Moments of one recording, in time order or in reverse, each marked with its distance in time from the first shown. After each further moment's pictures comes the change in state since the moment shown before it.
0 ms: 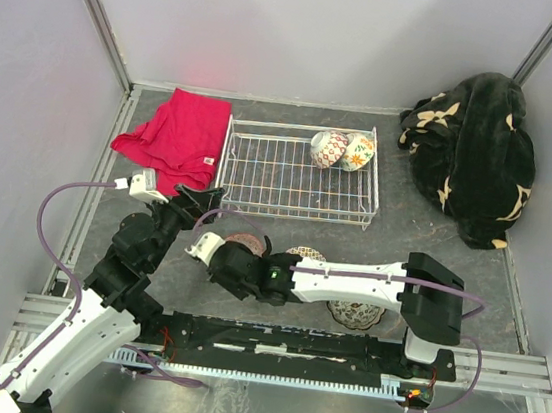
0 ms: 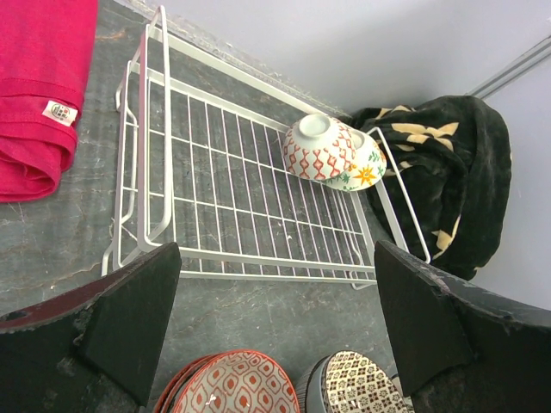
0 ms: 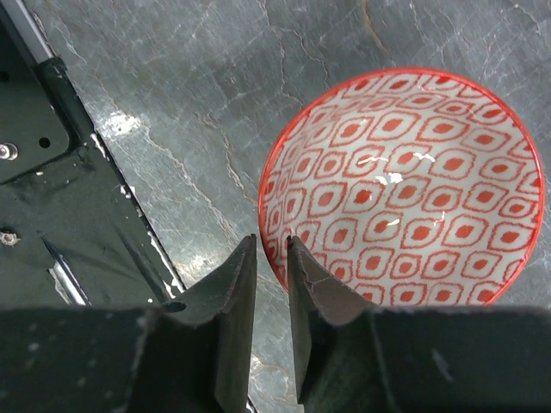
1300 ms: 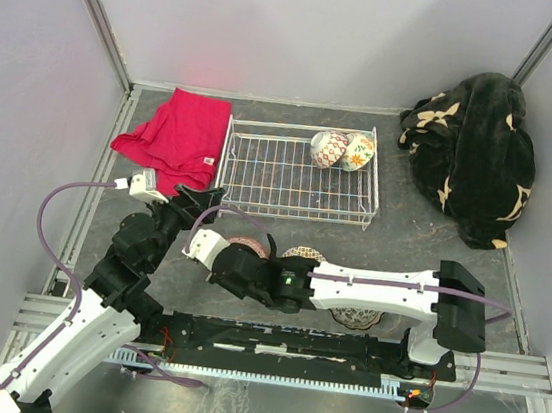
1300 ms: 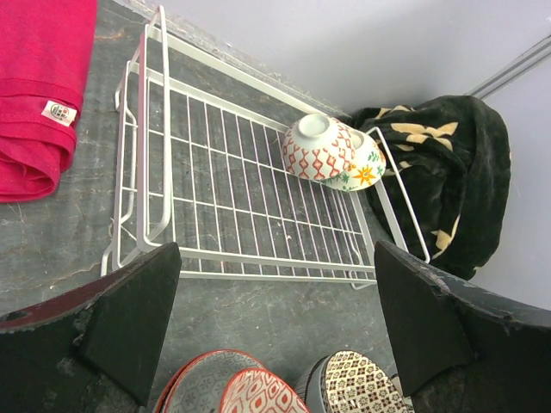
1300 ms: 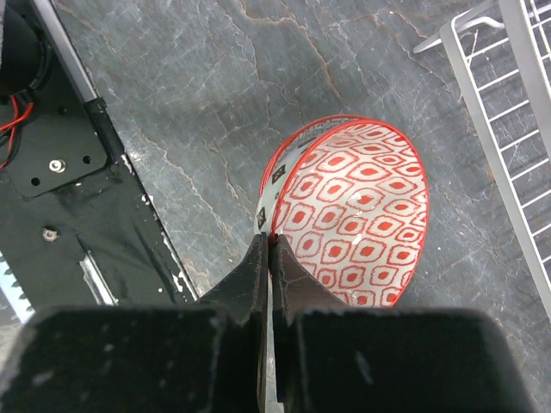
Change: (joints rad) left arm 0.000 0.000 0.000 0.001 0.000 0.000; right arm 0.060 -0.103 0.047 -0.031 0.109 -0.049
